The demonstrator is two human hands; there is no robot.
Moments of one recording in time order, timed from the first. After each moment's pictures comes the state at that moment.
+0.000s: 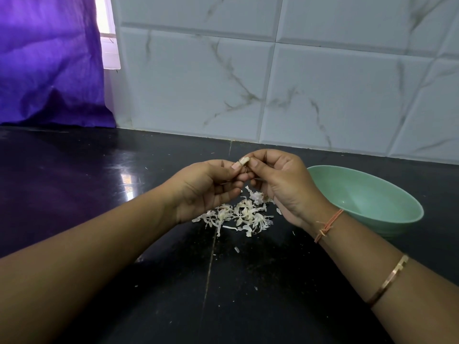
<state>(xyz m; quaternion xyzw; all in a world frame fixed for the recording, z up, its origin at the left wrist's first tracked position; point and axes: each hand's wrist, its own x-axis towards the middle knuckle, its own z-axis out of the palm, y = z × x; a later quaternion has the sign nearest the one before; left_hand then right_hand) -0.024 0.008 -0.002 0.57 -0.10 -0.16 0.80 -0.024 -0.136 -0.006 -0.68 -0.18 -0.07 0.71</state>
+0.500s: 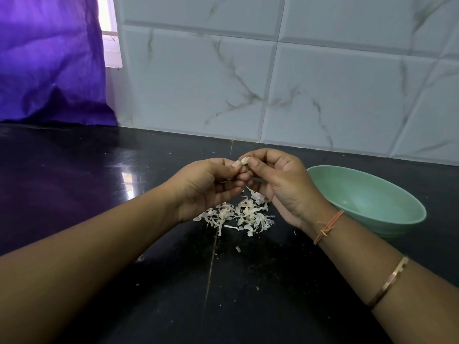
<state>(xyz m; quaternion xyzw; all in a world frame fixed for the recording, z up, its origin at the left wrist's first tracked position) -0.021 0.009 -0.003 0.57 -0.09 -0.15 0.80 -0.024 -0.133 -0.008 -0.66 -0.18 -0.05 0.73</state>
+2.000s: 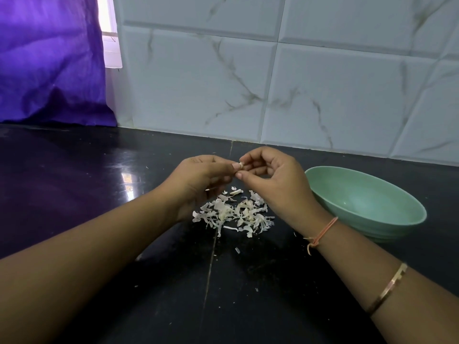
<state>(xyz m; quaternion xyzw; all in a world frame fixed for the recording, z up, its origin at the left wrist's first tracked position) -0.018 0.011 -0.007 0.67 -0.06 -0.04 0.74 -0.024 -0.133 -0.011 -0.80 -0.20 -0.21 0.52</state>
